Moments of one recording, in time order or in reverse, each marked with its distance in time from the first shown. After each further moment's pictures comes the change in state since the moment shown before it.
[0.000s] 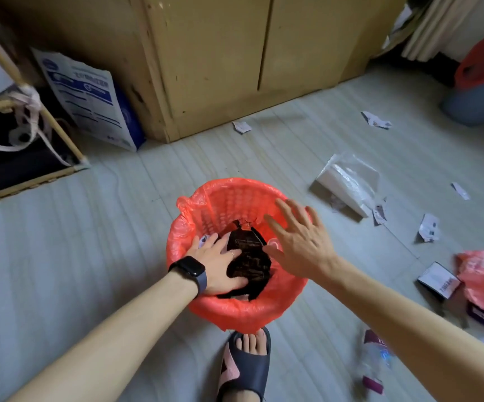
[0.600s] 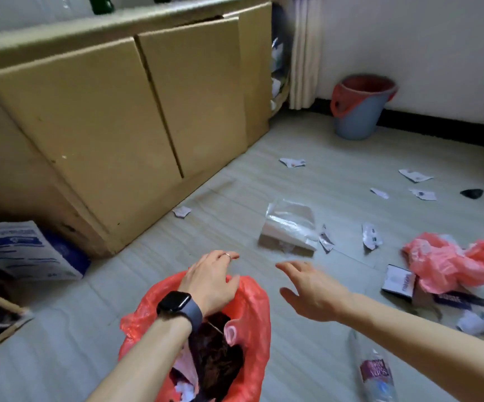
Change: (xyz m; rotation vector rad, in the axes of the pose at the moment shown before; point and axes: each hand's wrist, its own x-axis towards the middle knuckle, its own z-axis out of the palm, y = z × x) left_hand 0.044 0.084 -0.149 -0.137 0.418 0.192; right_hand -0.067 0.102 -0.036 0.478 -0.142 0.379
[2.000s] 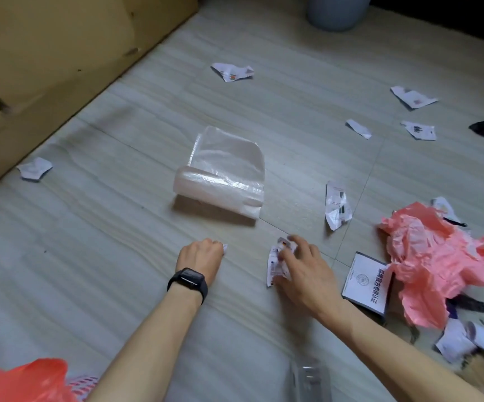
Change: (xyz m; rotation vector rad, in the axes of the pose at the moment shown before) left_hand 0.280 0.079 0.266 0.413 -0.319 0.030; right_hand 0.104 0.293 0.135 -0.041 0.100 0.274
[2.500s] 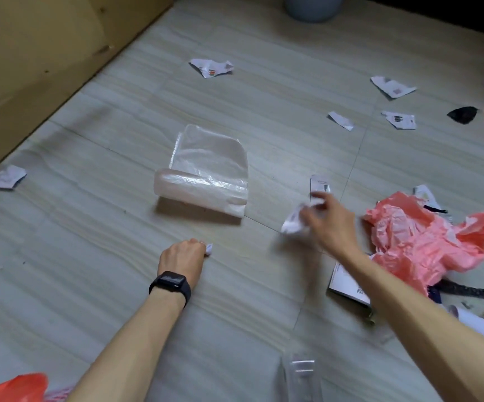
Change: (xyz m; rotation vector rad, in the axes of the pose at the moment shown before) left_hand -0.004 0.000 -0.010 -0.019 0.022 -0.038; right_hand 0.051 0.059 -0.060 0.702 0.261 0.496
